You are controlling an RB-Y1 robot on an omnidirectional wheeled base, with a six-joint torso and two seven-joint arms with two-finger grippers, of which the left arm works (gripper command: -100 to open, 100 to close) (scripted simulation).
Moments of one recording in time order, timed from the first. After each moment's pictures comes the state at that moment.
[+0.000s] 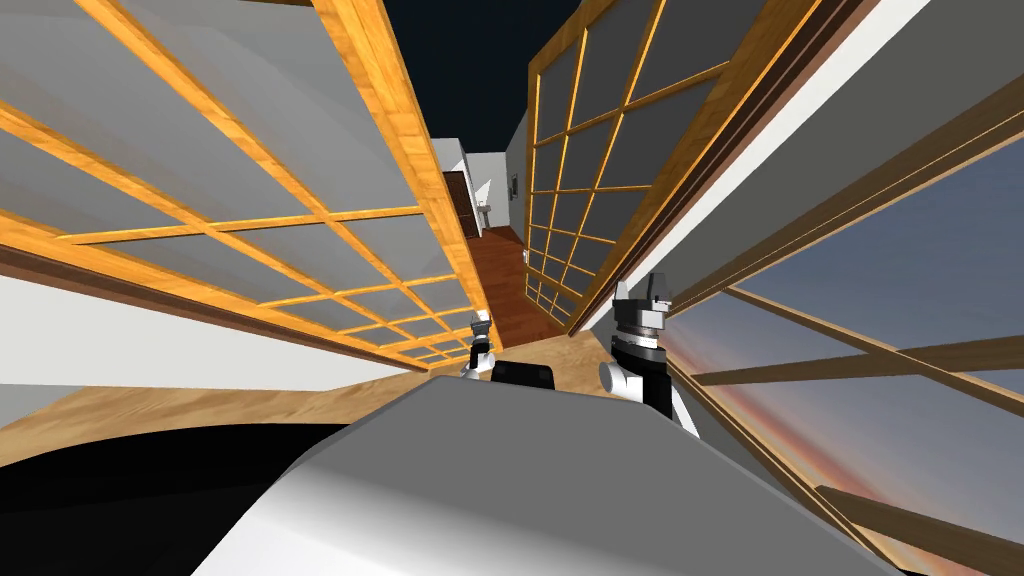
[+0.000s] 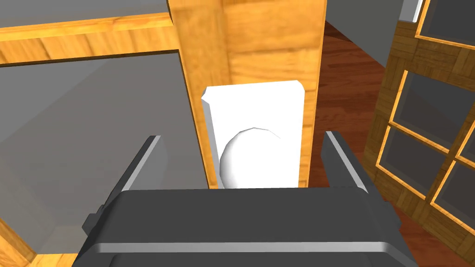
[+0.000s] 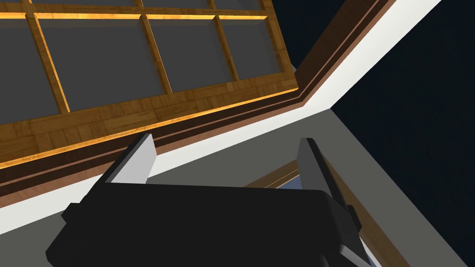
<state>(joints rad) -0.01 0.00 -0.08 -0.76 0.50 -0.87 1.19</state>
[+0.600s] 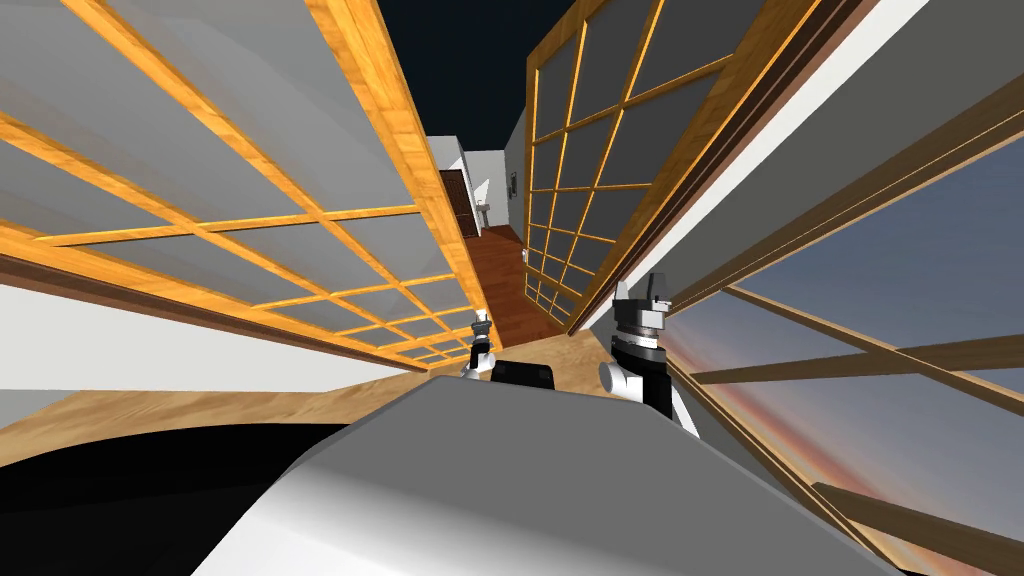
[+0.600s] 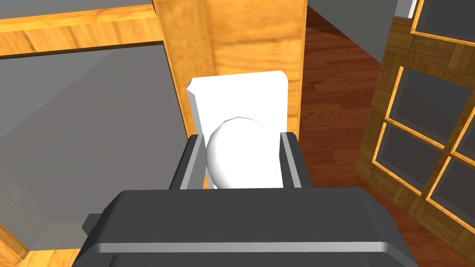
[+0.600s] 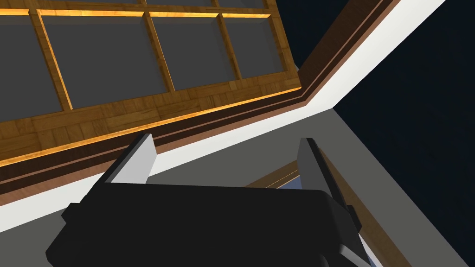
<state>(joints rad) -0.01 0.00 -0.08 -0.76 0.50 -0.87 1.19</state>
